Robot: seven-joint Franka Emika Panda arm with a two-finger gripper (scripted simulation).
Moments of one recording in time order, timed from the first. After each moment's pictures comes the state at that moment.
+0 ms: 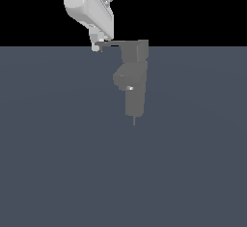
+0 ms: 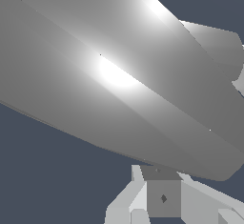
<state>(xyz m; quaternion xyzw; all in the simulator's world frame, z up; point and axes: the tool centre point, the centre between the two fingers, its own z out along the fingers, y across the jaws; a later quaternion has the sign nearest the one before) -0.058 0.066 0.285 0.63 -0.77 -0.08 0.06</state>
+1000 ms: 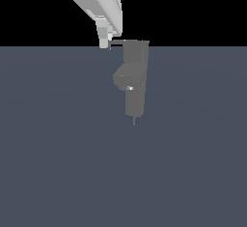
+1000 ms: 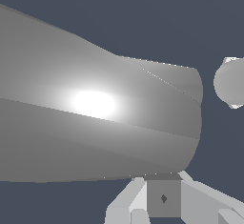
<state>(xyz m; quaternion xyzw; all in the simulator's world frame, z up) -0.107 0.039 0.294 0.64 -0.76 -0.08 0.07</state>
